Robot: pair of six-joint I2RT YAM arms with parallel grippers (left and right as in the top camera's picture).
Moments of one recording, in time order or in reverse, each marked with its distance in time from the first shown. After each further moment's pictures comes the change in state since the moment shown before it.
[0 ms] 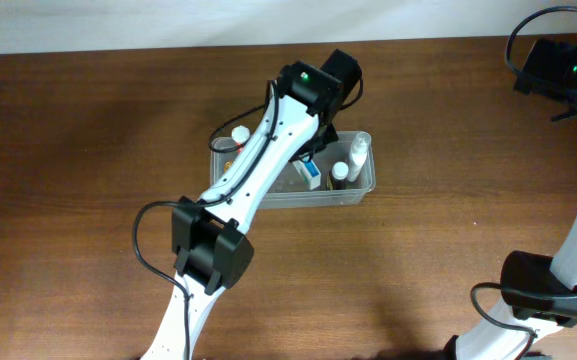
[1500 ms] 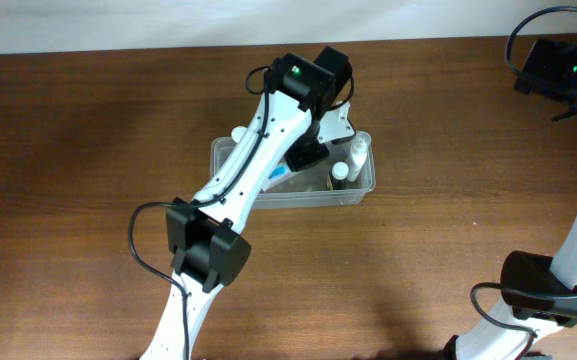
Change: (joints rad) left arm 0.027 0.001 0.039 -0.108 0.126 1.518; right arm 0.000 0.000 0.000 0.000 0.000 0.000
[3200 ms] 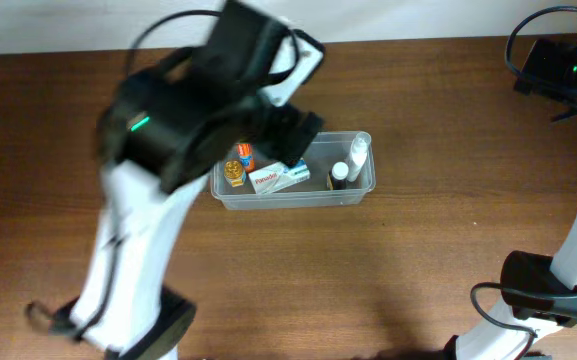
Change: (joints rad) left arm 0.005 -0.472 0.218 -0.017 0.034 -0.422; right arm 0.000 0.000 0.000 0.000 0.000 0.001
